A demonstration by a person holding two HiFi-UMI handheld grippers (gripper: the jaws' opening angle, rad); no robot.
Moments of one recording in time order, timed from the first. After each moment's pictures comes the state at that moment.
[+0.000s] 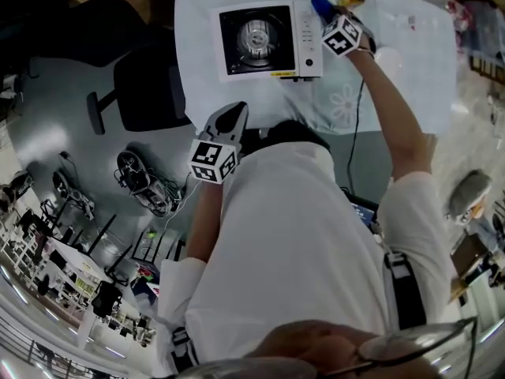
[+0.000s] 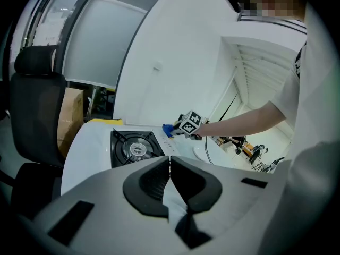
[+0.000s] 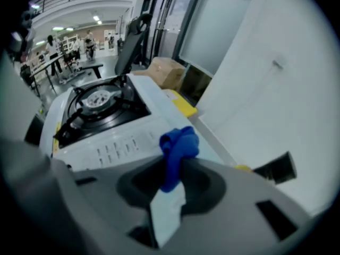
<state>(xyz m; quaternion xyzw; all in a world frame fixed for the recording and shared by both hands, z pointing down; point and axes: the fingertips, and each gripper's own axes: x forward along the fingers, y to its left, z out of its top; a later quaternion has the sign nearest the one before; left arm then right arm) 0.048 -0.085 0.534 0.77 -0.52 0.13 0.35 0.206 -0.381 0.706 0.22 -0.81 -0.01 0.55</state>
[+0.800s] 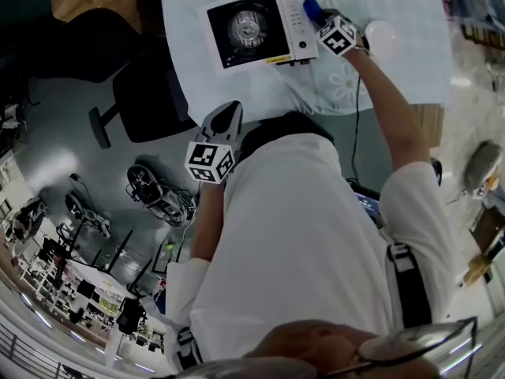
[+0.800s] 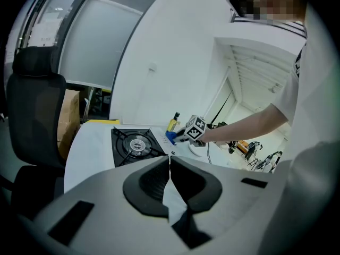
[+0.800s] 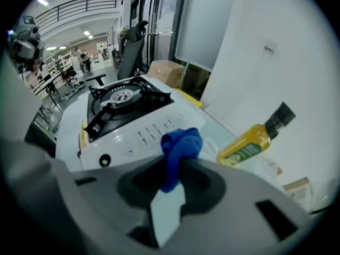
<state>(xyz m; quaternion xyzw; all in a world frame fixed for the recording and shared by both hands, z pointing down) 0.038 -0.052 0.533 0.79 -0.50 0.14 0.34 0.230 -0.309 0.721 0.22 -0.82 0.06 0.52</state>
